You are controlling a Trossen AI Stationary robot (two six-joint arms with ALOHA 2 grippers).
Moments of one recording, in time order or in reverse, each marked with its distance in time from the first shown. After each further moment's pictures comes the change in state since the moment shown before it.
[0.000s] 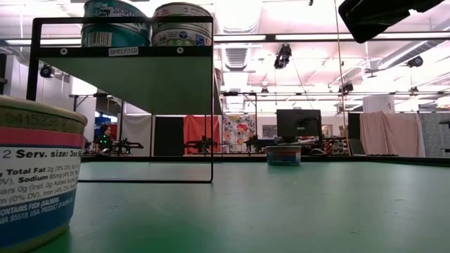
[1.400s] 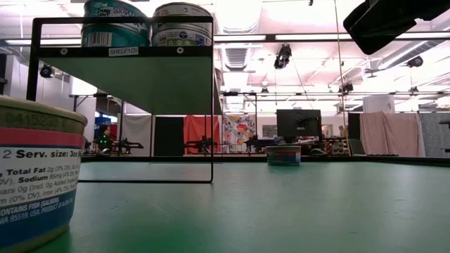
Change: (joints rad) left arm -0.156 0.382 -0.002 -0.177 0.495 -0.365; right arm 0.000 0.000 -0.021 -0.012 0.000 0.118
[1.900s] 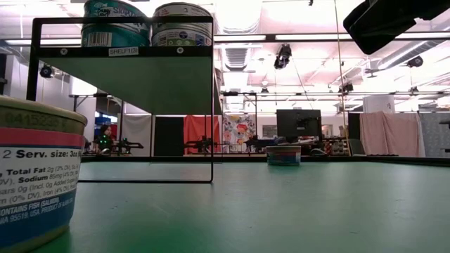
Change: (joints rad) left arm -0.019 0.000 -0.018 0.054 -0.034 -0.058; right arm 0.000 0.000 0.000 0.004 0.000 0.000
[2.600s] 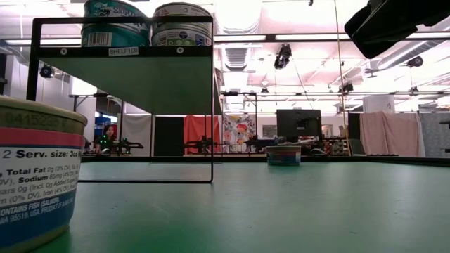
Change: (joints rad) left arm 0.001 -0.002 -0.045 0.126 -0.055 0.018; right arm 0.000 0.000 -0.017 0.001 0.000 0.000
